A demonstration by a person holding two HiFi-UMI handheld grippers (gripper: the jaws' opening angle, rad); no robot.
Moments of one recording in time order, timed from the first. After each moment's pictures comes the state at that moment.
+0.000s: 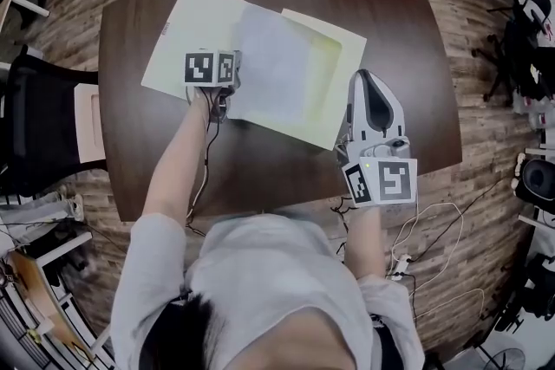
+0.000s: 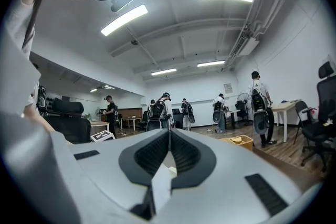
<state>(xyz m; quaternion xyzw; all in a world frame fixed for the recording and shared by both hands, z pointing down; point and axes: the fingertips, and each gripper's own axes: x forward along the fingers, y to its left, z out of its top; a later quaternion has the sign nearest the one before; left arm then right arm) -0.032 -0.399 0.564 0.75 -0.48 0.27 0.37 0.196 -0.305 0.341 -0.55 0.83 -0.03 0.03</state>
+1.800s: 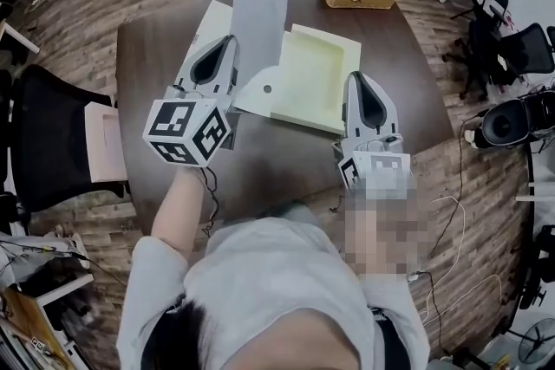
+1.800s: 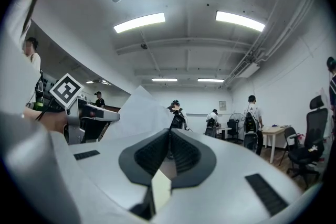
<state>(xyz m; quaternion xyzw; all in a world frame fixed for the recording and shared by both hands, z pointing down) -0.103 -0.258 0.257 0.87 -0.48 -0.05 0.08 0.091 -0.194 0.262 -0.59 0.80 0.06 0.02</state>
